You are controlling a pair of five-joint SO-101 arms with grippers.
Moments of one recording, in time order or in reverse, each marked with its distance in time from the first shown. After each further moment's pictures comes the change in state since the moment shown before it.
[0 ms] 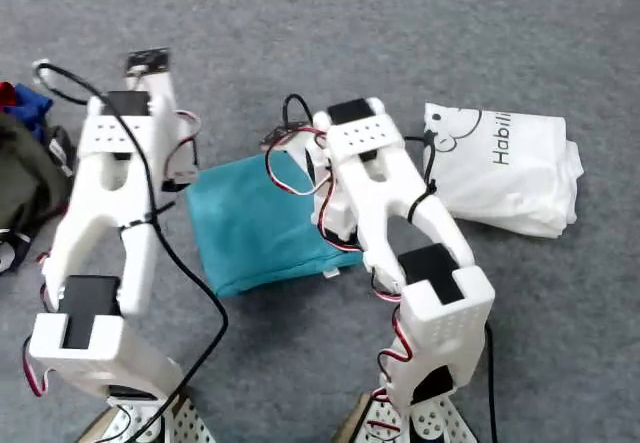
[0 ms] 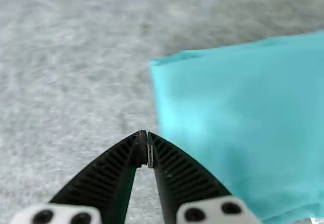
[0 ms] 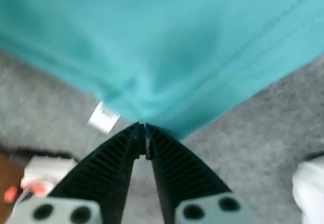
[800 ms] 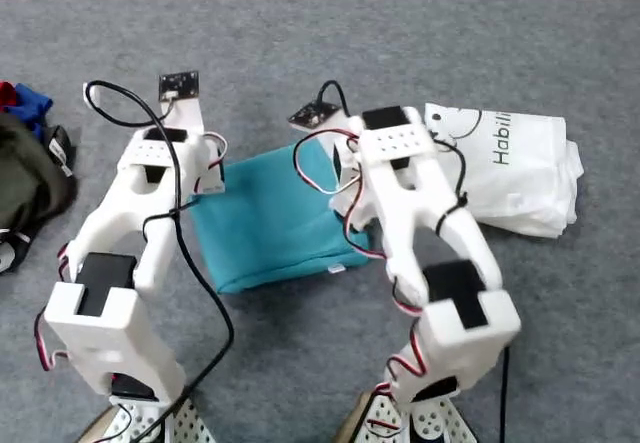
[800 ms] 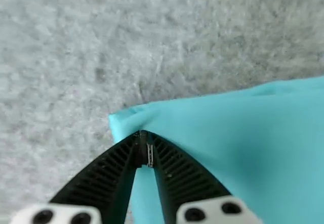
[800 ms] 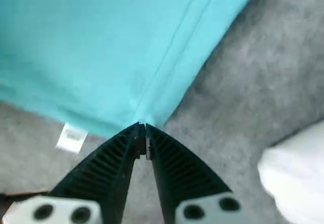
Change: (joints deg) left arm 1.7 8.2 12.2 -27.6 2.6; right arm 5.9 -10.0 6.9 -7.7 -0.5
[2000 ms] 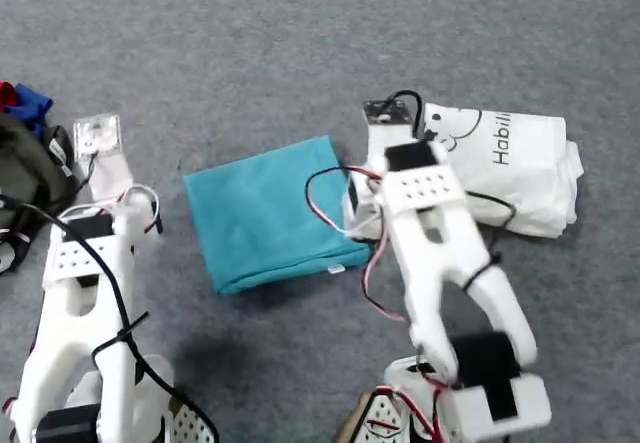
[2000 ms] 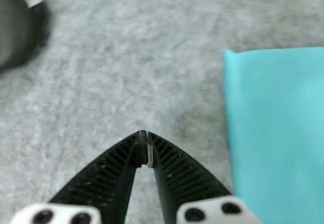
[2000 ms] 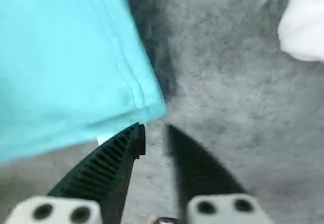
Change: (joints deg) left arm -15.5 -45.5 41.8 -9.5 -9.8; right arm 0.0 -16.4 16.4 -4.1 -46.9
